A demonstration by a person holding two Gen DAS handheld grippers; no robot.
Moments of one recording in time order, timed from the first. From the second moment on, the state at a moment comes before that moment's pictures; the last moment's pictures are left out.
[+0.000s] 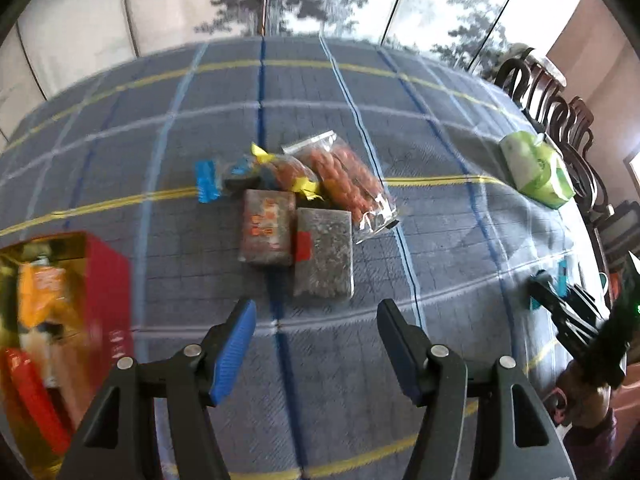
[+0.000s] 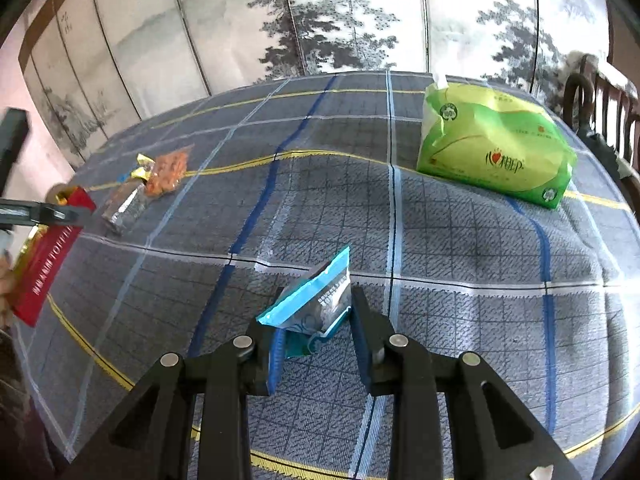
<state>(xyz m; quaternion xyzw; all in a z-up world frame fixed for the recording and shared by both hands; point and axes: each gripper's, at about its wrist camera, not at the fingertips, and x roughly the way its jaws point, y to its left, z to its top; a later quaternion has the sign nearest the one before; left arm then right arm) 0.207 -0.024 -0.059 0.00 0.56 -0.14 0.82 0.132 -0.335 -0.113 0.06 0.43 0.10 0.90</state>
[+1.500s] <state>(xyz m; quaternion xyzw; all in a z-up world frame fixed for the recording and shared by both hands) 0.053 0.065 0.002 -0.05 0.46 -0.04 0.88 0.127 -0.331 -0.110 0.03 0.43 0.08 0.90</state>
